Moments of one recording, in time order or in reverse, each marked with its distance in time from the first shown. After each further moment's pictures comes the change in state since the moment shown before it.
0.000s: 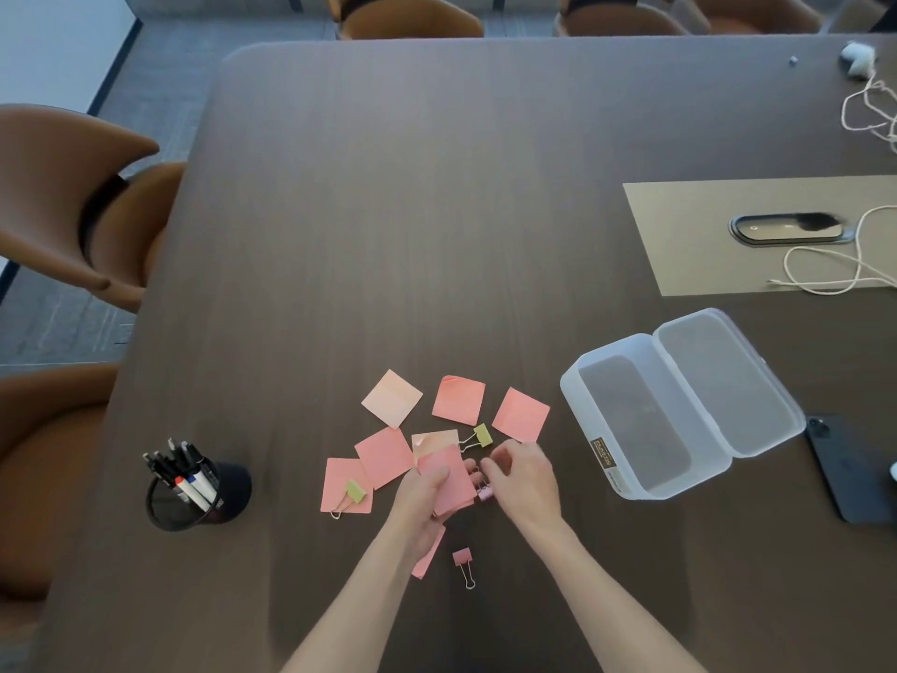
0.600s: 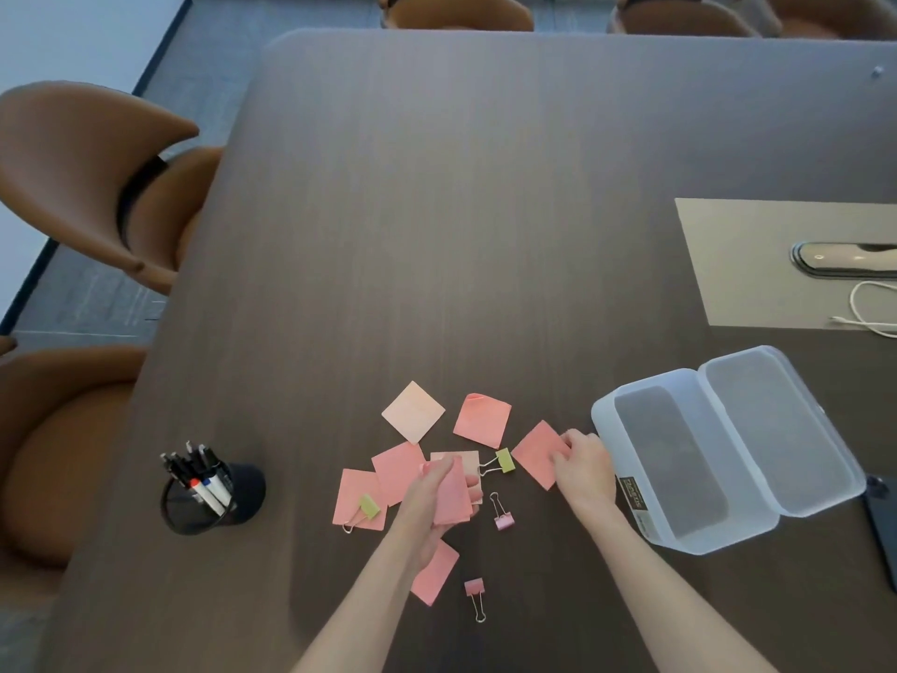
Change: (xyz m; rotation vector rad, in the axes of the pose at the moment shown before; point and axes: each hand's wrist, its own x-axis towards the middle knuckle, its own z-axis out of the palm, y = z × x) left_hand 0.016 0.021 -0.009 -0.069 0.024 -0.026; right_hand 0.086 0.031 -0.018 -0.164 0.032 0.120
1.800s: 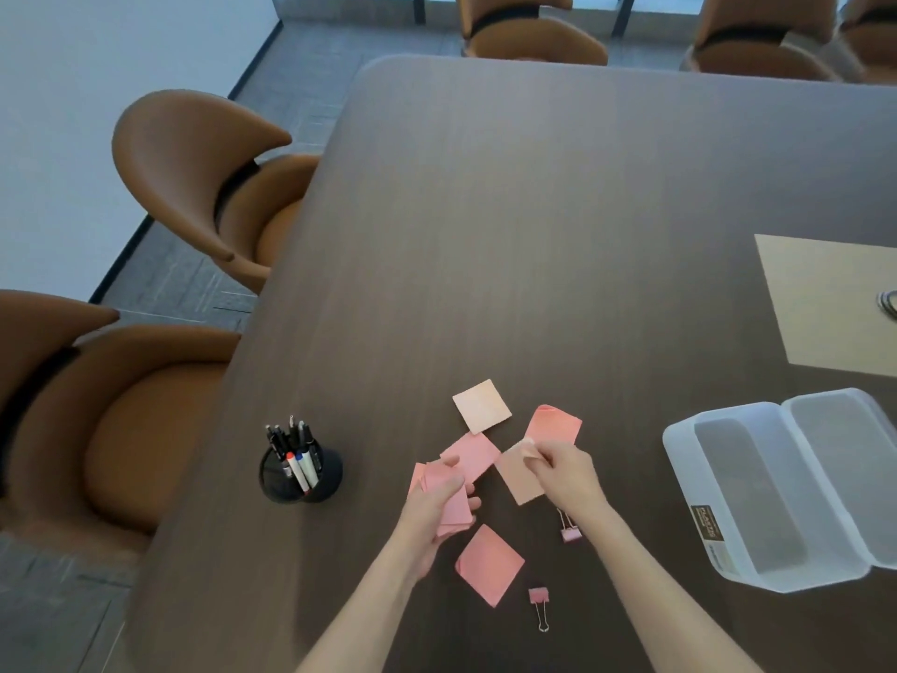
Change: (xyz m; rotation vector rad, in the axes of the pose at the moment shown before) left_hand -0.033 0.021 -0.089 0.027 0.028 0.119; right_hand -0.055 -0.102 0.029 -0.006 -0.228 -0.302
